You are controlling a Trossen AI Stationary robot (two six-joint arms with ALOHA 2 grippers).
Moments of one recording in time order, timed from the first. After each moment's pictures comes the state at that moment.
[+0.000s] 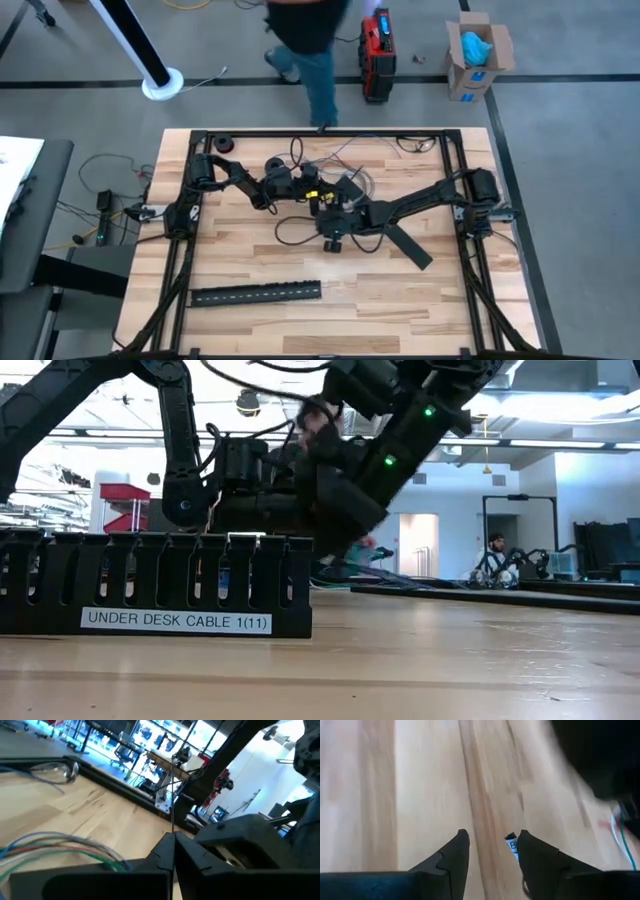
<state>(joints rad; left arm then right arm) 0.29 2.13 0.79 1.40 0.26 -0.51 0.09 1.92 1.17 -0.14 0.39 0.02</state>
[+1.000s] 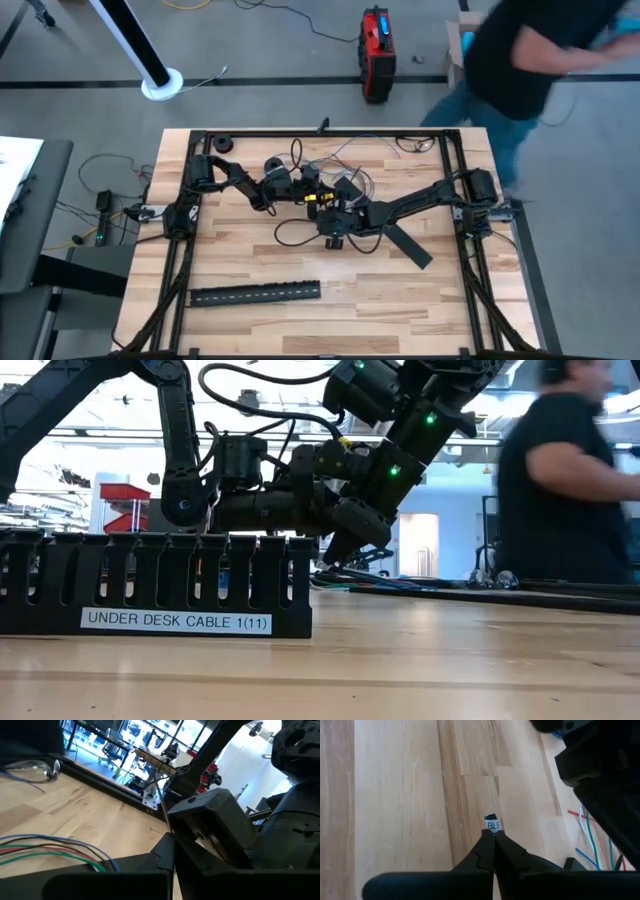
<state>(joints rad) 0.27 2.13 0.79 1.42 0.31 -0.50 0.09 1.94 1.18 -0.19 0.50 -0.03</state>
